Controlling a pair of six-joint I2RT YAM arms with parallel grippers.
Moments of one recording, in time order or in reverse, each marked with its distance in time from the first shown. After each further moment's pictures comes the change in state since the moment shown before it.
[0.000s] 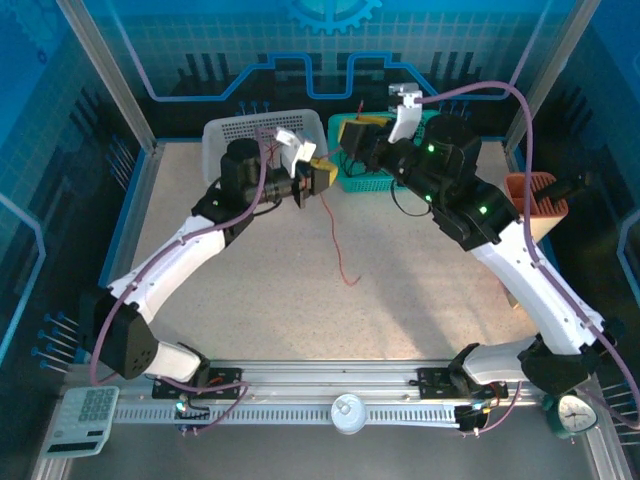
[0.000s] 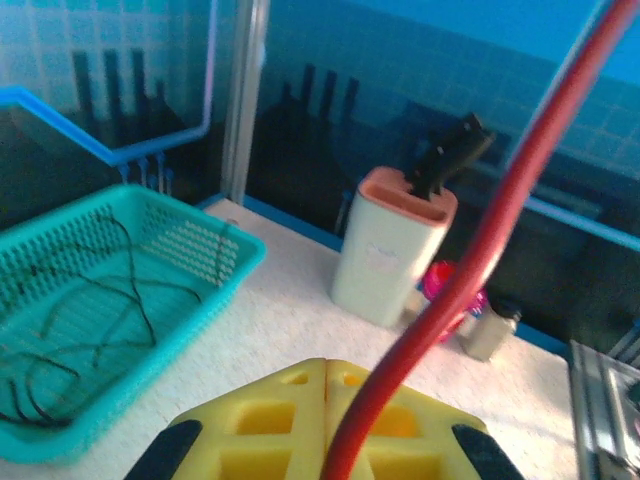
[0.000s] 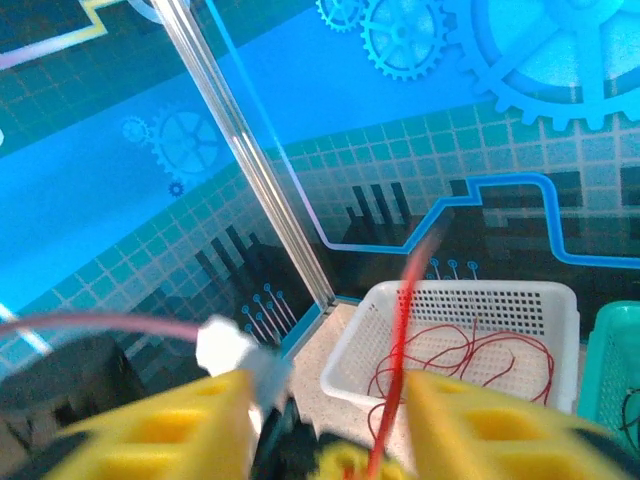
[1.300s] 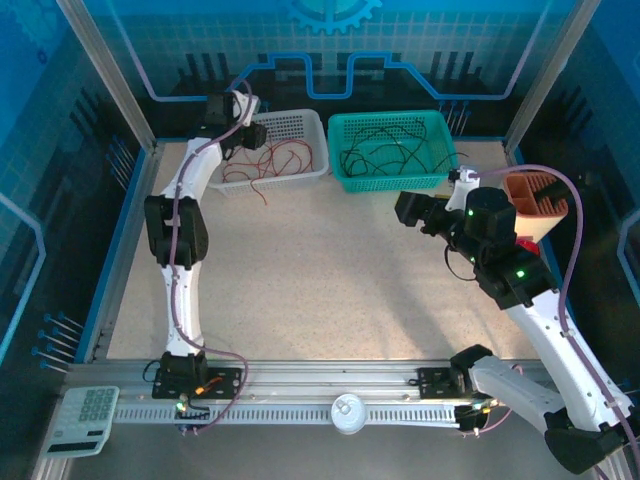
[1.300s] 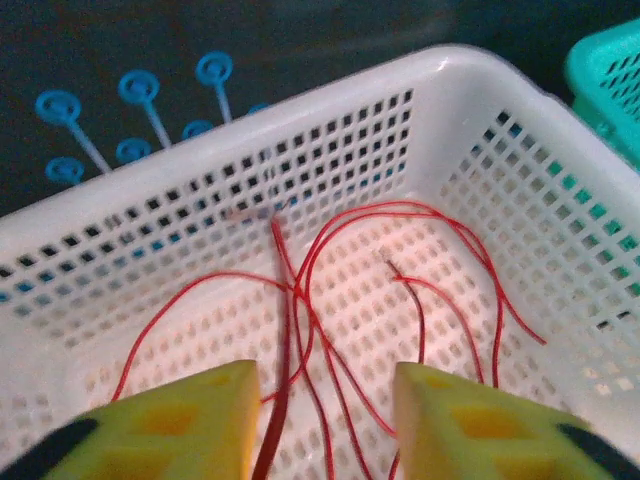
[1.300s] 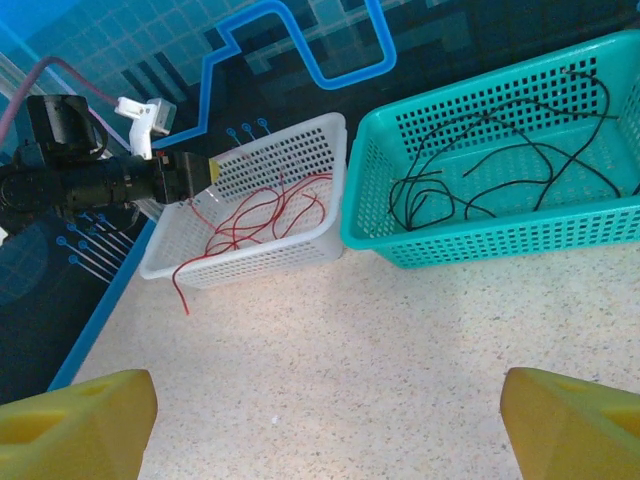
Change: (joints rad) left arm 0.424 0.865 0.873 -0.584 -0.364 0.266; right arm -0.259 -0.424 -0.563 -0.161 -0.001 0.099
